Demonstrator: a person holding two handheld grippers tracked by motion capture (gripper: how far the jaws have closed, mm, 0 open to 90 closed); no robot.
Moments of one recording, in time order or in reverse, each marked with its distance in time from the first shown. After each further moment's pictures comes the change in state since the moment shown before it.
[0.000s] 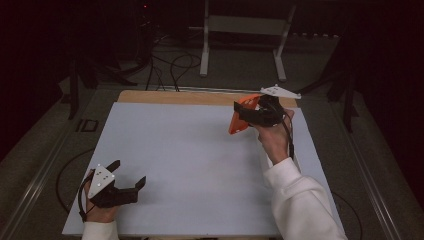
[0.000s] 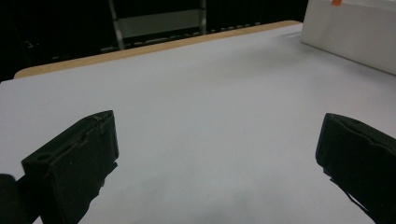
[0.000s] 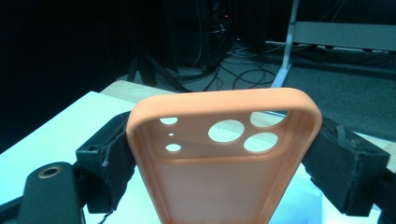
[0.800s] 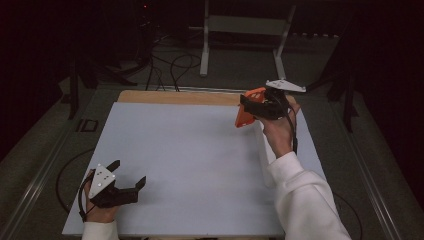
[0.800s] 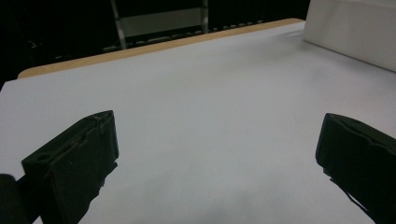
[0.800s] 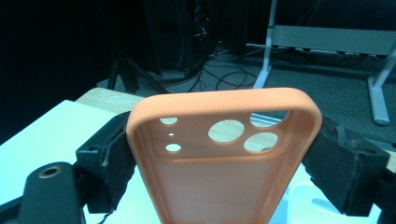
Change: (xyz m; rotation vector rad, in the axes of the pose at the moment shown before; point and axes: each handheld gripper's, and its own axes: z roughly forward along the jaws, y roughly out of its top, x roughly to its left) left arm -0.002 0.001 0.000 0.007 0.012 0.009; right arm -0.017 0.013 0.003 -0.007 -0.074 0.004
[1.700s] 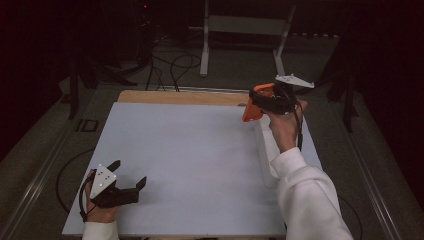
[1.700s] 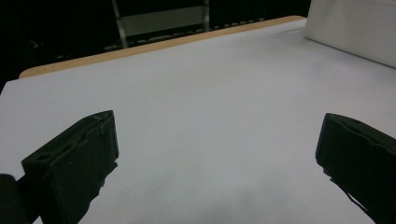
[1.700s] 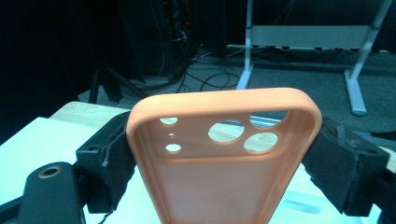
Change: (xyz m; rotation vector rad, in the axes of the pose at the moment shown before) left arm -0.002 0.000 0.001 0.008 0.005 0.010; right arm -0.025 0.006 0.003 -0.011 -0.073 0.057
